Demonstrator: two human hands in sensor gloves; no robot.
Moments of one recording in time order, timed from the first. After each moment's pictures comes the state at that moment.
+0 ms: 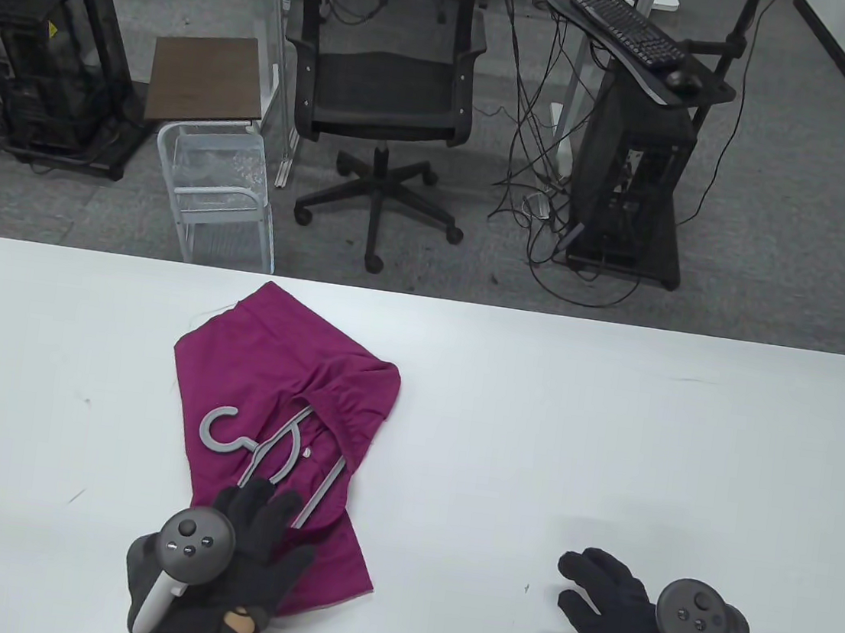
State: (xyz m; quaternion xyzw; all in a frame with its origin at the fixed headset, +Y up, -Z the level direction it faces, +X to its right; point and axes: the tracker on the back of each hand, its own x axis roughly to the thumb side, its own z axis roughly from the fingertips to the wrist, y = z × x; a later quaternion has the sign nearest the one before) left_hand -0.208 -0.730 -0.283 -0.05 -0.03 0.40 0.92; right_hand 0.282 -0.757 -0.298 0.13 0.05 0.89 0.43
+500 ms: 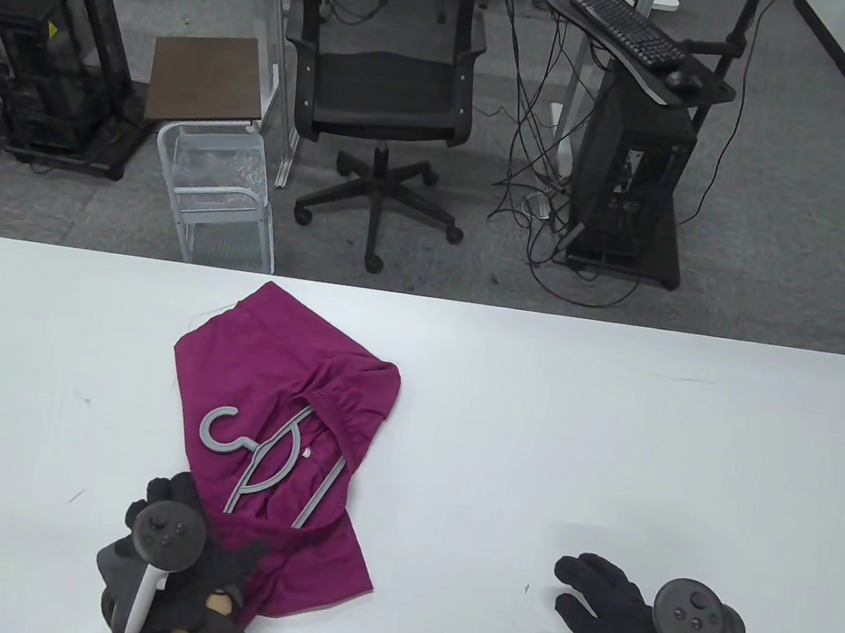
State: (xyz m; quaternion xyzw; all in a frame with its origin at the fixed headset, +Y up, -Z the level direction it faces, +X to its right) left_hand -0.252 -0.741 -0.278 -0.06 0.22 0.31 0.92; right_hand 0.278 -0.757 -0.296 0.13 0.07 0.89 0.43
